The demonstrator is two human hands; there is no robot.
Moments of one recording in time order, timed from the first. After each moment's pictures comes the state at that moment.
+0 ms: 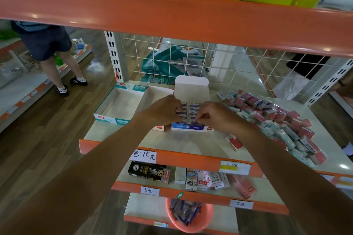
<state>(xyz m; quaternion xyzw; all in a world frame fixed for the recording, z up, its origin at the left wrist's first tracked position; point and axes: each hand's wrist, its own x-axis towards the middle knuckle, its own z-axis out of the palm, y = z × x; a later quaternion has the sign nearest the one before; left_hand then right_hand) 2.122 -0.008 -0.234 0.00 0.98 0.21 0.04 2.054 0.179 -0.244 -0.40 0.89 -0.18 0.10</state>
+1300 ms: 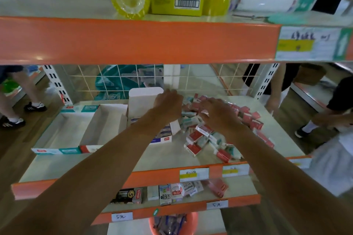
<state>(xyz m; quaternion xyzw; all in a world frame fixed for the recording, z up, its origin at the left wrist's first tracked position) 2.033 0.116 -0.218 0.06 0.99 0.05 -0.07 2.018 0.295 -0.240 -0.22 0.97 -0.06 -0.08</state>
